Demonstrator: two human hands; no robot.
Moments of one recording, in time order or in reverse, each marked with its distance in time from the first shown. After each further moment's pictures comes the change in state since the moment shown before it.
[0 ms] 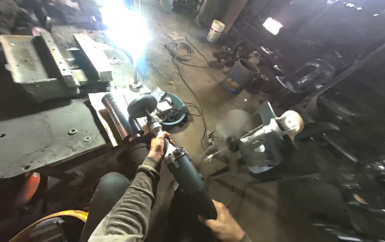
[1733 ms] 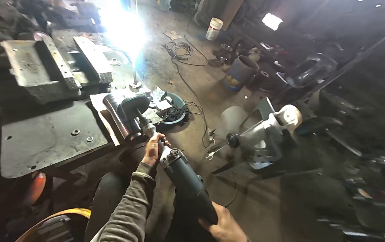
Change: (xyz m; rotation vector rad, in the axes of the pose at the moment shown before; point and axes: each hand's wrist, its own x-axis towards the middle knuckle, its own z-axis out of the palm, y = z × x) left_hand -0.041 0.013 -0.016 -0.036 -0.105 0.077; right_hand -0.027 -0.011 0.008 -0.145 0.004 -0.017
